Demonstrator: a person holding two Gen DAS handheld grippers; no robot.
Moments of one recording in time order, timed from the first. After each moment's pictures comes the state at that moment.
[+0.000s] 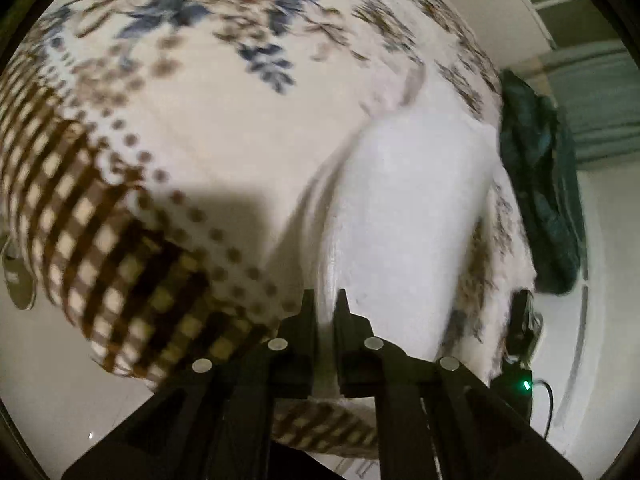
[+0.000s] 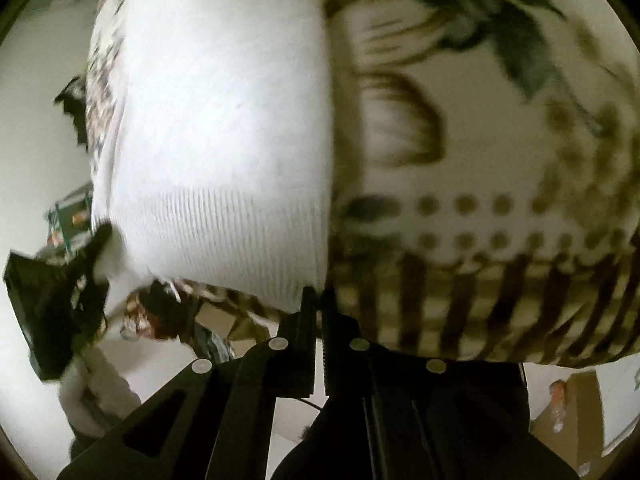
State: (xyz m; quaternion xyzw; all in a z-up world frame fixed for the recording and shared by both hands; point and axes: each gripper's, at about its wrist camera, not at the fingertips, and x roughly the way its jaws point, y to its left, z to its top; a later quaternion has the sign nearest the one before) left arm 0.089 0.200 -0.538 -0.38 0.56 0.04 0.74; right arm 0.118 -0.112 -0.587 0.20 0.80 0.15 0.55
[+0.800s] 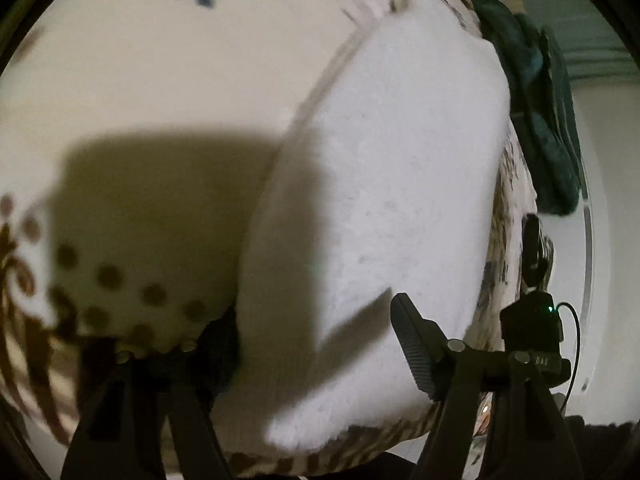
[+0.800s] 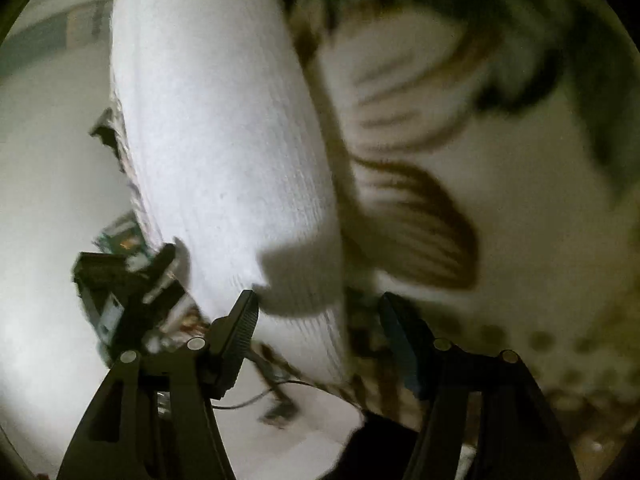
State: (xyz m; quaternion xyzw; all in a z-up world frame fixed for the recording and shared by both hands) left arm 0.142 0.185 -0.618 -0.32 0.62 -0.10 0.71; right arm 0.145 -0.158 -0.629 0.38 0.74 0.19 0.52
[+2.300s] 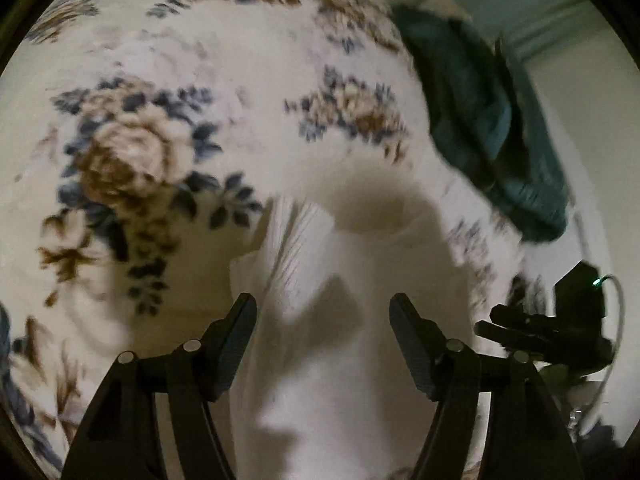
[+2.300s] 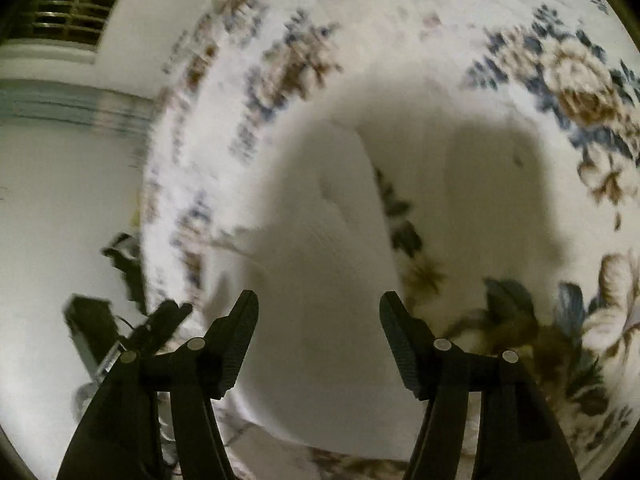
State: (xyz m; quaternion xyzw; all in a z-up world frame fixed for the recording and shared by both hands) left arm 0.483 0.169 -0.551 -0.20 0.57 -0.18 0.78; right arm 0.472 -0.213 -0.486 0.30 0.62 0.09 0.72
